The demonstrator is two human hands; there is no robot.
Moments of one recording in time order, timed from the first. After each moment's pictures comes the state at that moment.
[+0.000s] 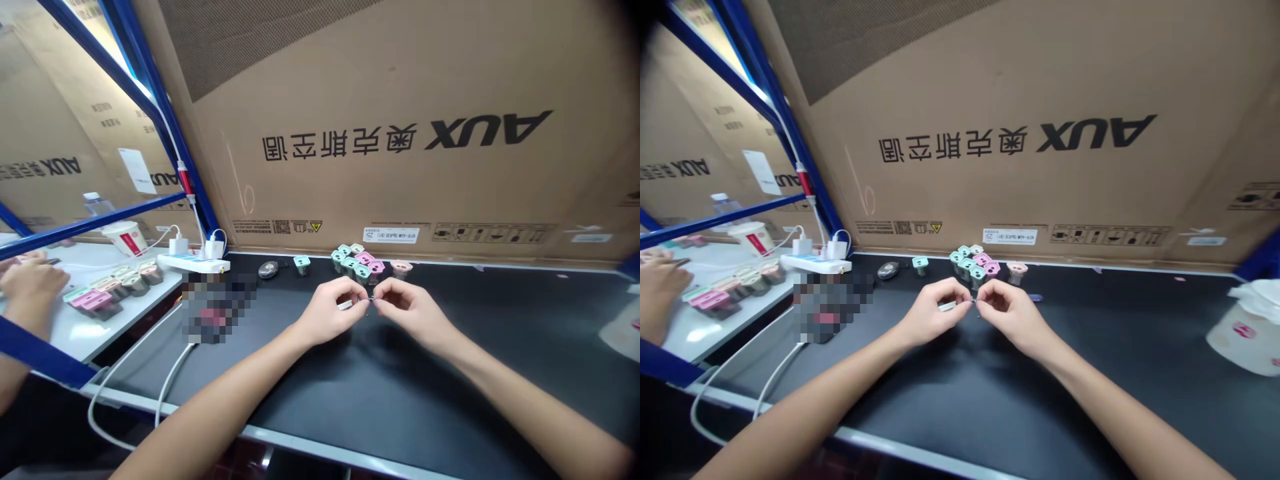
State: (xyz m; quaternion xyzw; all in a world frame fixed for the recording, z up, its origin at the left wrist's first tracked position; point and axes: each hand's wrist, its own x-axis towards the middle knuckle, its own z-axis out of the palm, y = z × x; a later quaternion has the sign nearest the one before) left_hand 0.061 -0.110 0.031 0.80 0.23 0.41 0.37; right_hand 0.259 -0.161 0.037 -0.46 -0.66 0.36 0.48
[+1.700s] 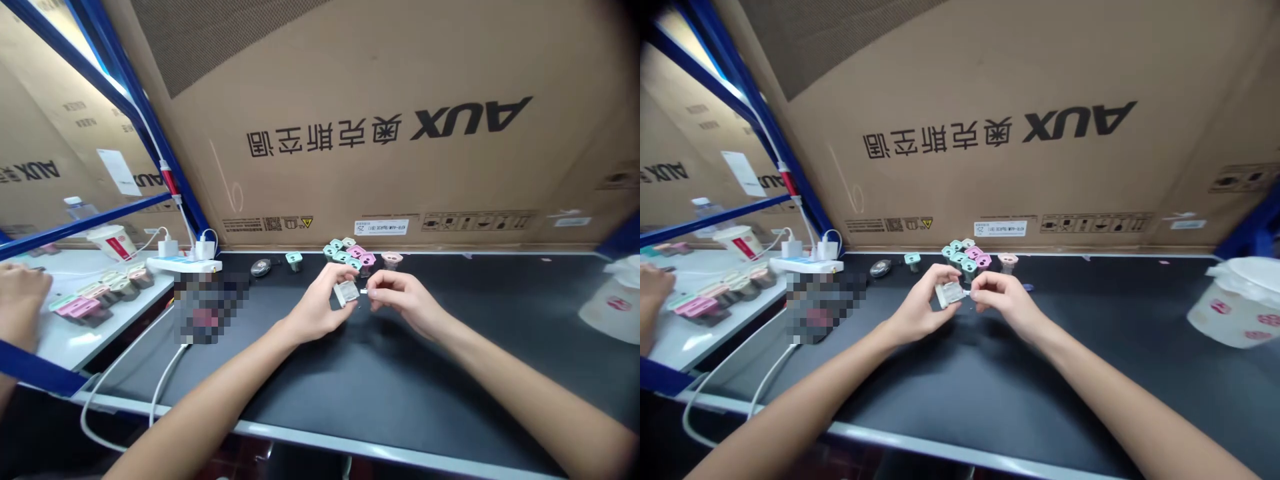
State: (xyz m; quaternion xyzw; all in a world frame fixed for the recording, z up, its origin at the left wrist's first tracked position) left_hand 0.055 -0.102 0.019 0.85 0.15 0.43 0.27; right_hand 0.267 -0.159 0.038 -0.44 -0.57 0.48 0.50
